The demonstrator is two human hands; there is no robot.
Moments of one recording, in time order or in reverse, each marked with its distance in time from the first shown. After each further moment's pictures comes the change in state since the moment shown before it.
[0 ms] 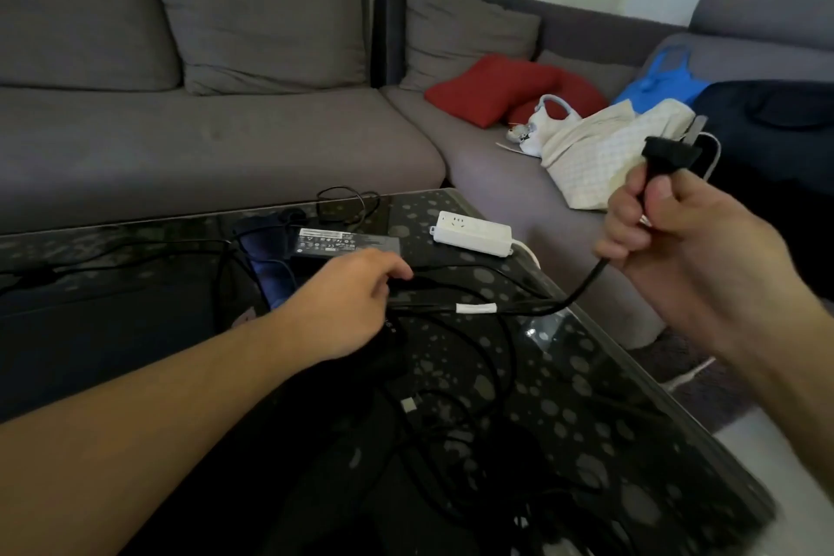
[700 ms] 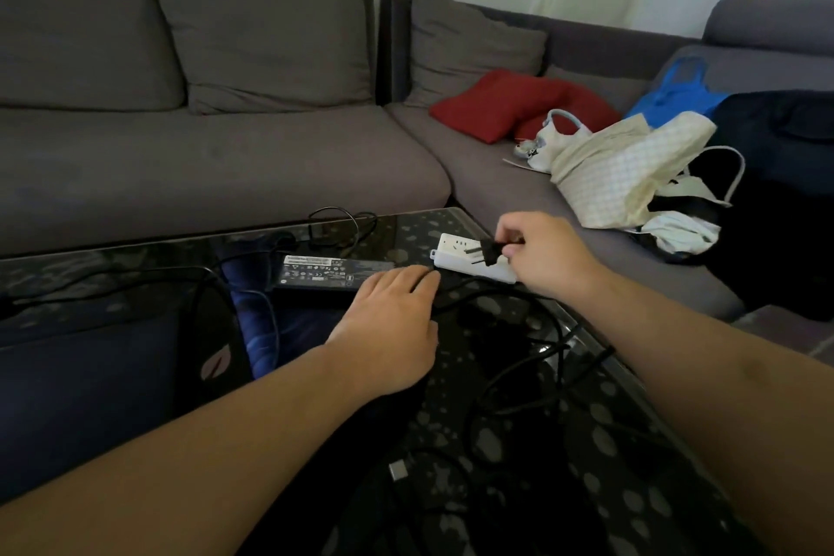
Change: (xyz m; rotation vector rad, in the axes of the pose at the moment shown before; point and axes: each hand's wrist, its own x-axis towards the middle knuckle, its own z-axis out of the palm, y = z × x) left_hand 0.048 0.016 0.048 0.324 -0.051 0.030; right_hand 0.139 0.102 -0.008 -1.416 -0.011 -0.066
